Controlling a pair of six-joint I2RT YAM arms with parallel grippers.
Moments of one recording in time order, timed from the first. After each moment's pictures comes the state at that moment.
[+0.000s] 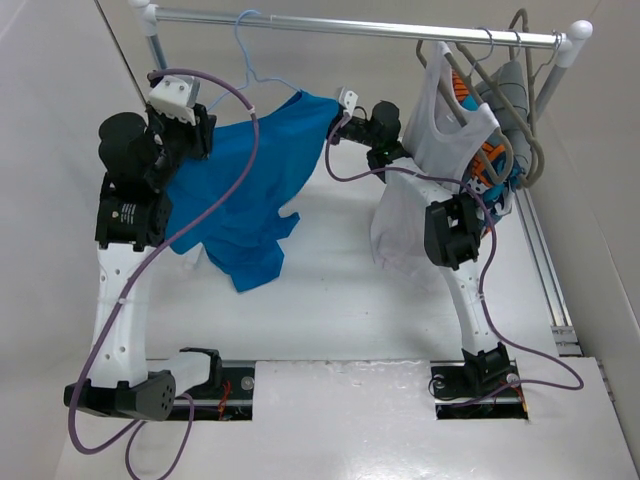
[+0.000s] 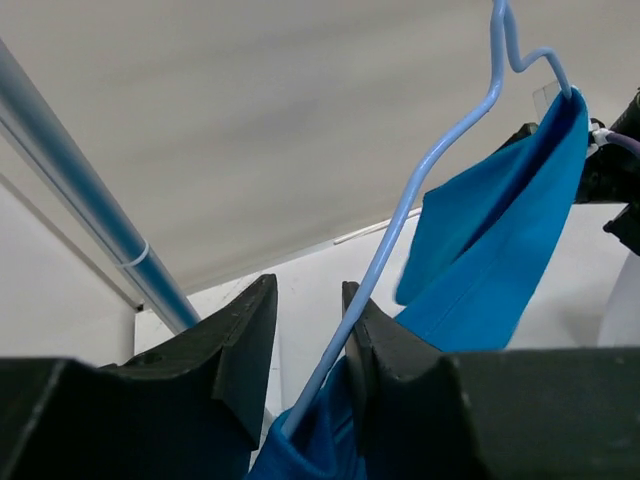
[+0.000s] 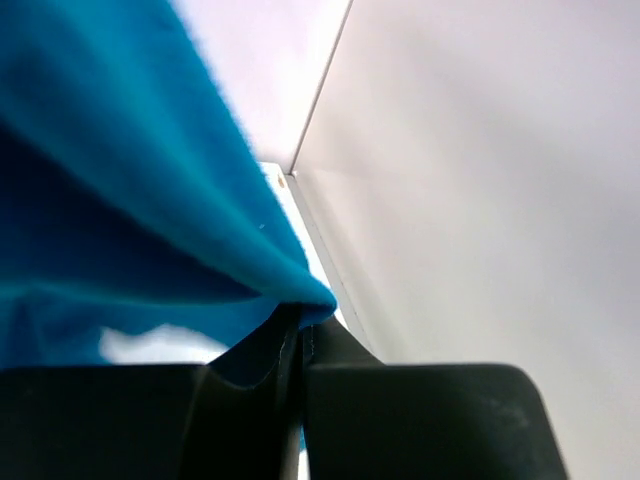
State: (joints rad) left arm -0.09 1.16 1.58 -0.41 0.22 0.14; right arm 0.40 2.49 2.21 0.58 -0.86 -0.16
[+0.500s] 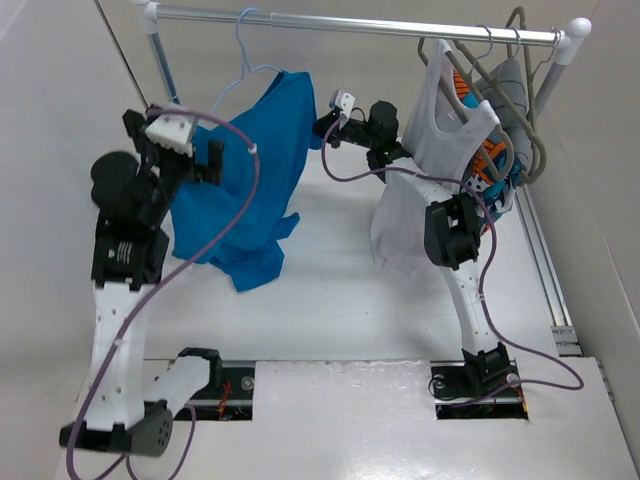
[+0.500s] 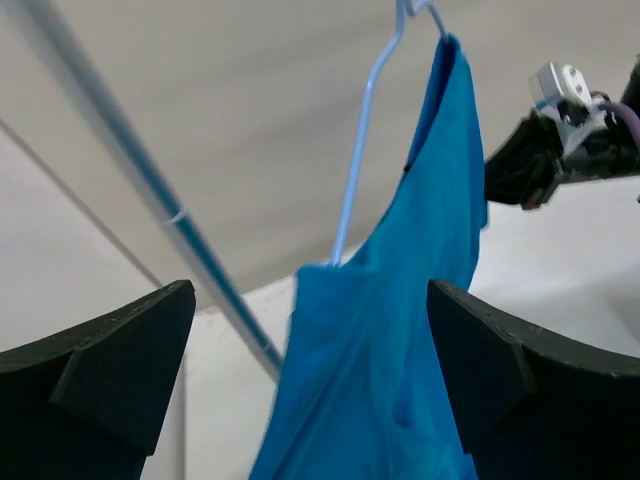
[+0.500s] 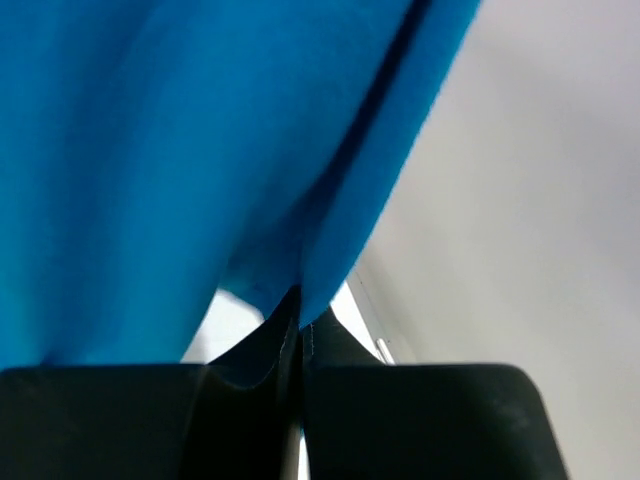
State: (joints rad) left arm -0.10 1.01 1.44 -0.36 0.20 0.25; right arm 0.40 2.49 2.21 0.47 -0.85 -0.22
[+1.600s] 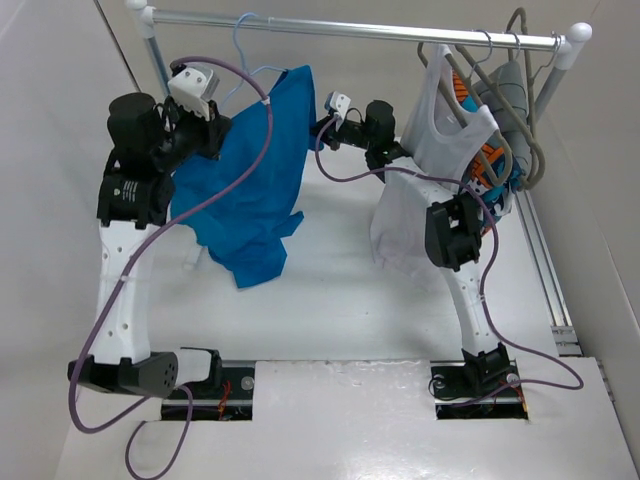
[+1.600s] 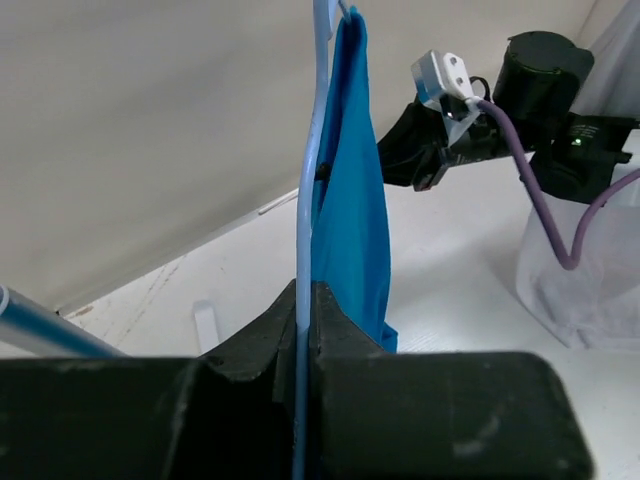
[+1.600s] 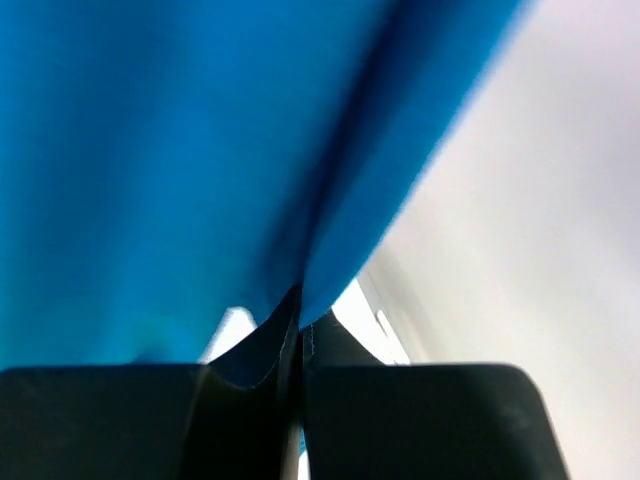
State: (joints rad) left arm -0.10 1.29 1.75 -0.60 0.41 0.15; right arm 0.41 2.47 2.20 0.36 -0.81 -0.30
